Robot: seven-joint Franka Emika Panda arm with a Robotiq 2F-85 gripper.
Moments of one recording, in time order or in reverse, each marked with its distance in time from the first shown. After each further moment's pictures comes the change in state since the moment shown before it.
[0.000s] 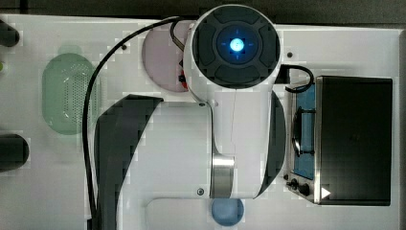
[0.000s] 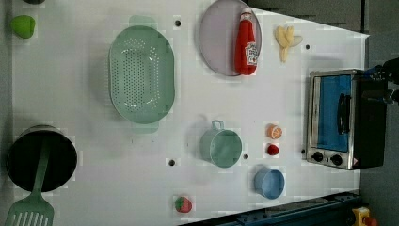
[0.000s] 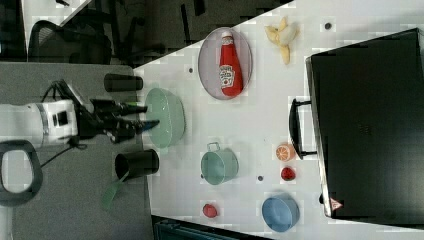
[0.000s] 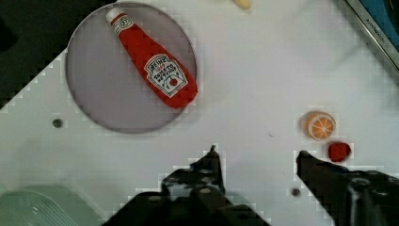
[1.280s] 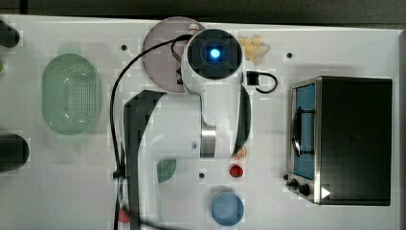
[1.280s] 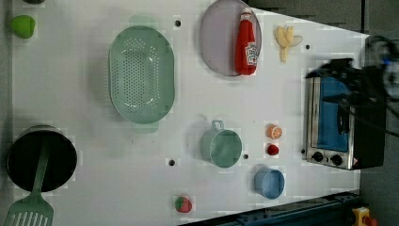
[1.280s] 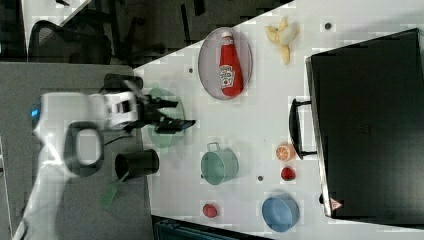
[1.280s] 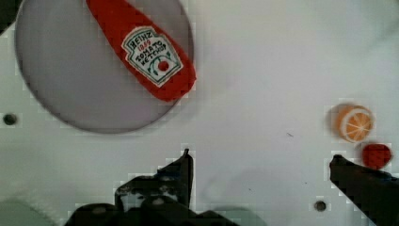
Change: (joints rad) arm -0.068 0.162 0.098 -0.156 0.002 0.259 0.016
